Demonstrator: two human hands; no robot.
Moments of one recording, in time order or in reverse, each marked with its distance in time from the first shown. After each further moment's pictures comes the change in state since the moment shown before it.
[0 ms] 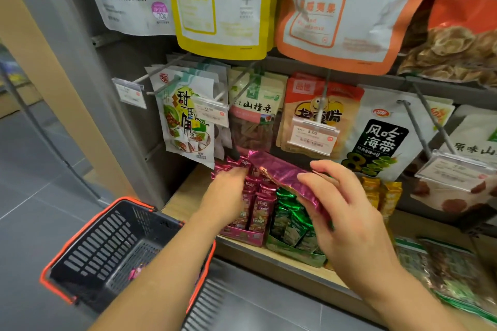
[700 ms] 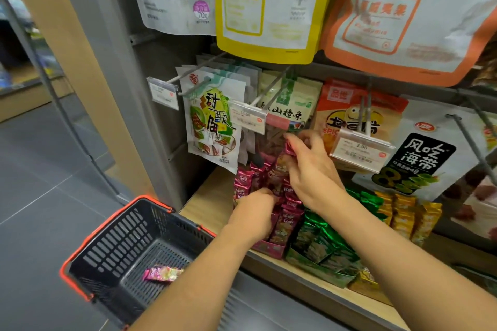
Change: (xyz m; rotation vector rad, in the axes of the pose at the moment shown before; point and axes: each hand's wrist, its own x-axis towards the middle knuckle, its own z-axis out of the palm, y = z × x) left_hand -0.002 -0.003 0.018 -0.019 -0.159 0.009; right_hand 0.091 0.025 0.111 0.076 -0.271 0.271
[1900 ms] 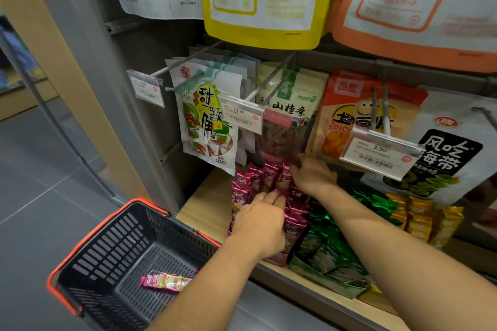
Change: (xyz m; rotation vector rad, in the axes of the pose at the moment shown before) left_hand 0.007 0.010 0.009 0.074 -0.071 -0.008; right_hand 0.053 0.075 0.080 -0.105 -0.312 0.501
